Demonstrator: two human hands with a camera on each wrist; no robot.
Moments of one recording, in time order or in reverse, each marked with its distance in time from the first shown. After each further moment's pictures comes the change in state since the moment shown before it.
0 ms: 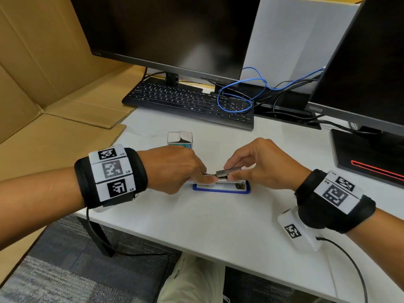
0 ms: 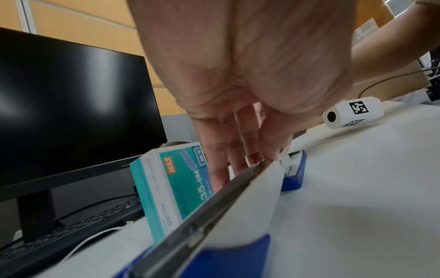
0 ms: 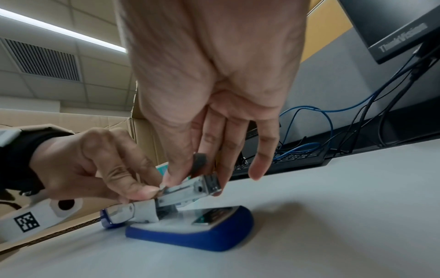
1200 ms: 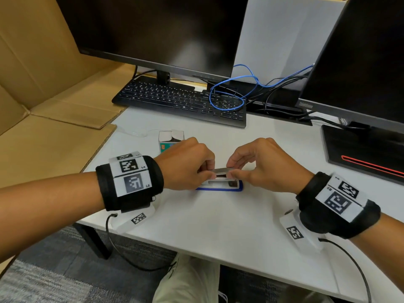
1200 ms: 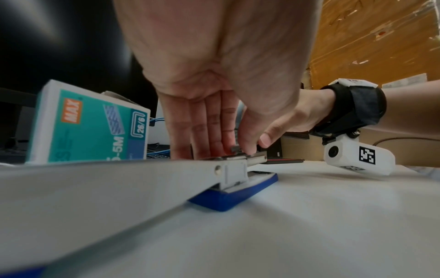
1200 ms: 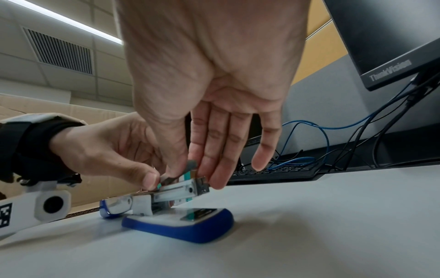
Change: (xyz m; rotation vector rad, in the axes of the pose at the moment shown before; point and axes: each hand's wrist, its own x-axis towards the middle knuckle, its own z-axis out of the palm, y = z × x) left_hand 0.032 0.026 -0.007 -0.465 0.185 -0.390; right_hand -0.019 -0.004 -0.007 -0.106 0.075 0.016
